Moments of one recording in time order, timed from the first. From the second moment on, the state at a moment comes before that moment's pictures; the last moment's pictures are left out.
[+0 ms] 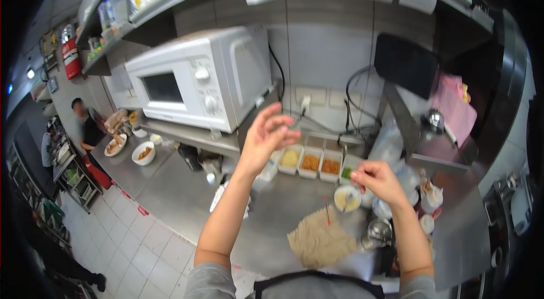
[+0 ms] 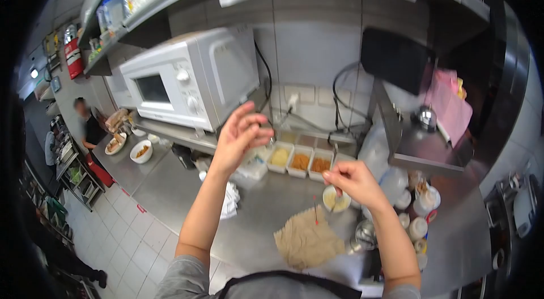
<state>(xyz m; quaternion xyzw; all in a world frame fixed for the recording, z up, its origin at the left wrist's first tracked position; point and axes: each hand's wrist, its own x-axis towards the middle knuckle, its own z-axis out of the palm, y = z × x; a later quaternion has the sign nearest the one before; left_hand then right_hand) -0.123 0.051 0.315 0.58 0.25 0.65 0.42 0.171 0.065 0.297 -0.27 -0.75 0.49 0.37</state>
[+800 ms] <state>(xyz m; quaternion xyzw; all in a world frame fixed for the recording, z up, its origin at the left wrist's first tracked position) -0.256 -0.018 0.018 0.44 0.78 0.44 -0.03 0.116 0.099 0.035 -0.58 -0.79 0.16 0.10</state>
